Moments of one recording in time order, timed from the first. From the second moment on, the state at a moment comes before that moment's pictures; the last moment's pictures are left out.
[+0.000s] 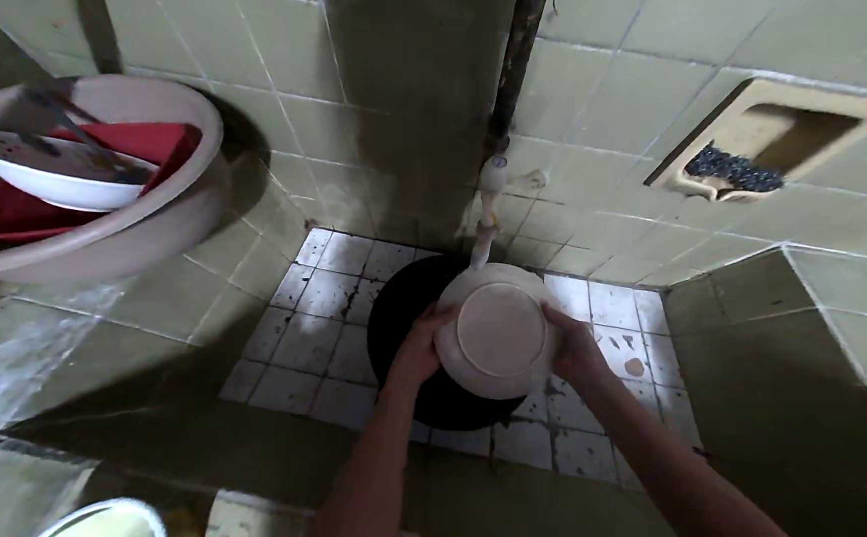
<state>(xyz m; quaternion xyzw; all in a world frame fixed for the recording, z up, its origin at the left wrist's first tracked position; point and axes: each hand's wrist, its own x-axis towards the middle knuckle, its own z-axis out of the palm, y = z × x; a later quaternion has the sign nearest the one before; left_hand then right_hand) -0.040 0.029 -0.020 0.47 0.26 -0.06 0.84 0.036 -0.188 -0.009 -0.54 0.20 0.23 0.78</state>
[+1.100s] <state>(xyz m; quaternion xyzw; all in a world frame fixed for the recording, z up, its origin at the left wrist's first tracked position) -0.027 0.028 -0.007 0.32 0.30 0.07 0.90 -0.036 -0.132 -0.032 -0.85 -0.47 -0.11 0.20</state>
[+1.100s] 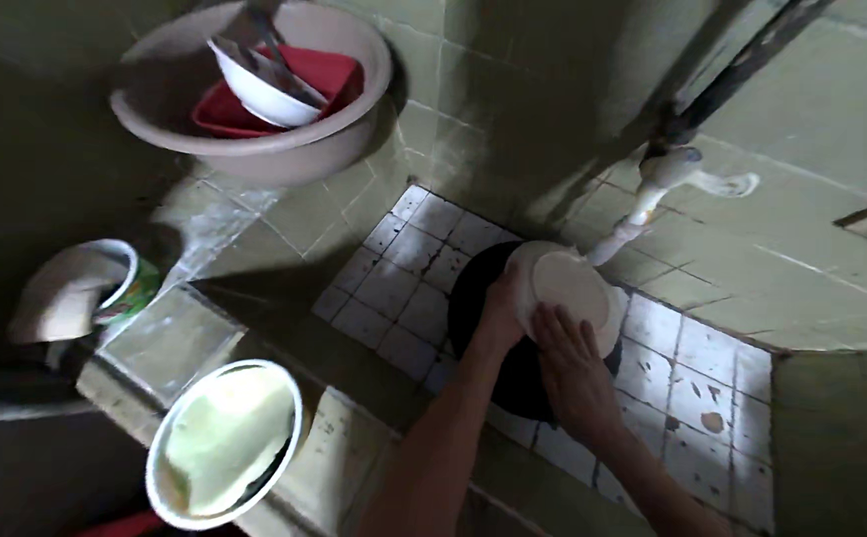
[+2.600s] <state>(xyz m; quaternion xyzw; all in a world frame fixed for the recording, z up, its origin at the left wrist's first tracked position) -0.040 0.009 0.020 0.39 0.25 0.02 0.88 0.091 -0.066 0.017 -0.92 -0.11 0.23 0.29</state>
